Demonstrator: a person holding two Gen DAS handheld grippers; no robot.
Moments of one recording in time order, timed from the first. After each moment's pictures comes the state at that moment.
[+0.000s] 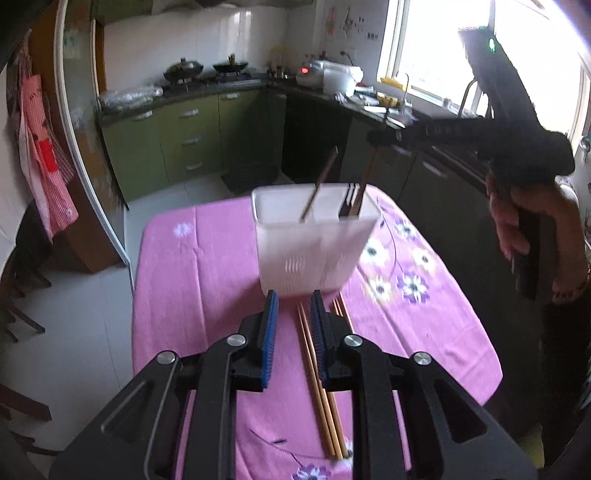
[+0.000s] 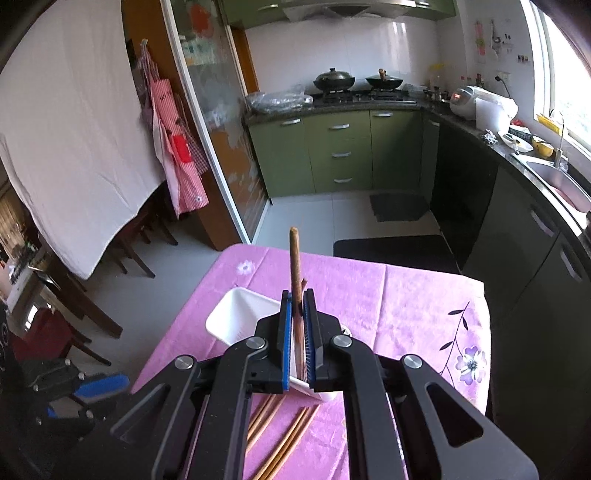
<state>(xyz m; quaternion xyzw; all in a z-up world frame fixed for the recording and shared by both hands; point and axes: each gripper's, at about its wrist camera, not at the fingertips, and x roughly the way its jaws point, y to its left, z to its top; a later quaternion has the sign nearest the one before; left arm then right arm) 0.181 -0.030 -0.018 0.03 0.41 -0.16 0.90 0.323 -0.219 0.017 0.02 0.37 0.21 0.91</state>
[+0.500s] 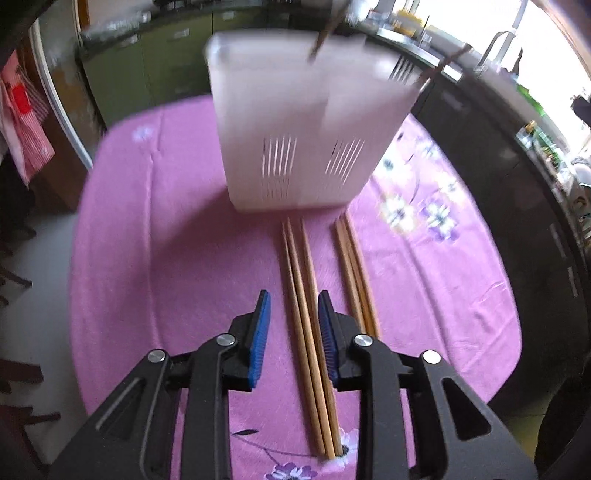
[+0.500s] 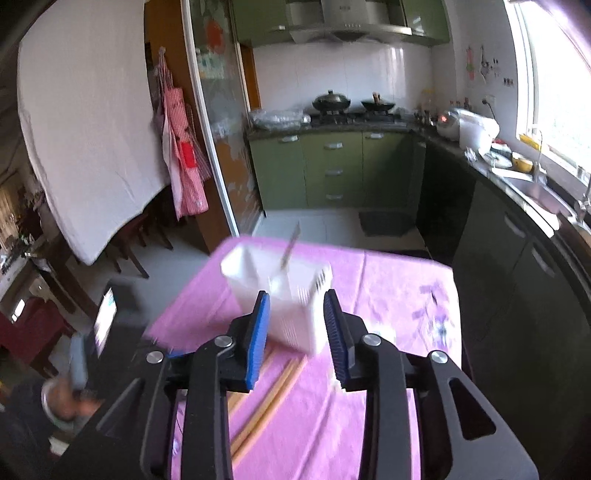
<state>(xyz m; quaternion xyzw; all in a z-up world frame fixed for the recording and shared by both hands) 0.227 -0.062 -0.132 0.03 0.56 -0.15 0.82 0.197 -0.269 -0.002 0.01 0.34 0.20 0.92</state>
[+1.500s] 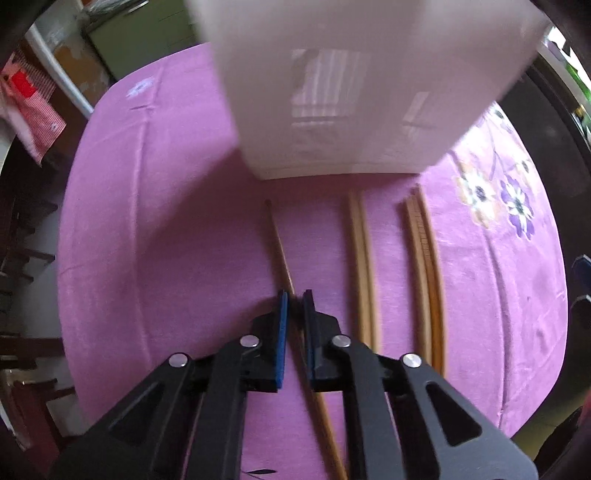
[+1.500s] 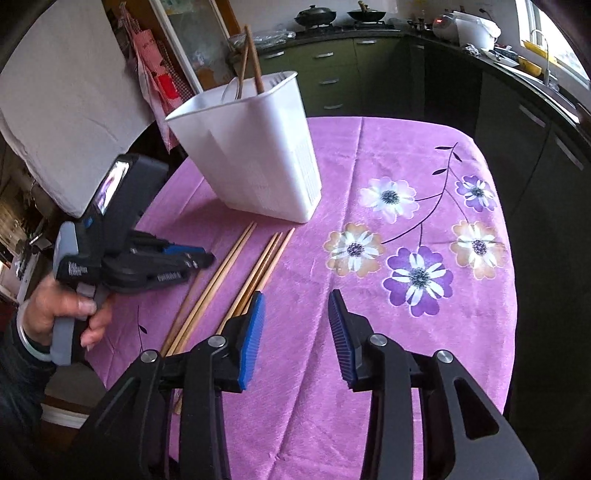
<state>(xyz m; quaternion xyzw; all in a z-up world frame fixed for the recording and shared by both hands) 0.277 -0.086 -0.191 0.07 0.62 -0.08 0.78 0.211 -0.280 -0.135 0.04 0.48 0.21 0.85</state>
